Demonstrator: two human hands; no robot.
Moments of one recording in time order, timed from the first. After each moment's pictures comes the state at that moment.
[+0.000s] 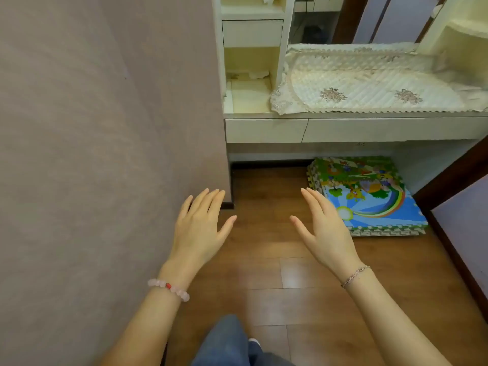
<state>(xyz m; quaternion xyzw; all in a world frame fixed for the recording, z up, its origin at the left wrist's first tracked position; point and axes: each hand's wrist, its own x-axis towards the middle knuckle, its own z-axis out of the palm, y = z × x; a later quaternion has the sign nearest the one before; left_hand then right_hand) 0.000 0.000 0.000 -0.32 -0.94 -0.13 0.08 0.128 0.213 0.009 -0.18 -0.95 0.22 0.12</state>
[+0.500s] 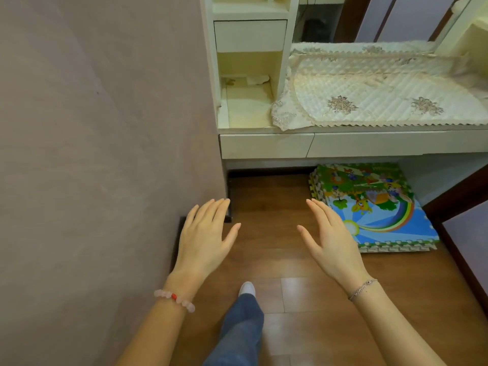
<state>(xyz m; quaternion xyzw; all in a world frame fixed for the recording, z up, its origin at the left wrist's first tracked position) -0.105 0.073 -0.021 -0.32 -0.93 -0.16 0.06 0.024 0.285 -0.018 -0.20 -0.95 0.22 0.11</state>
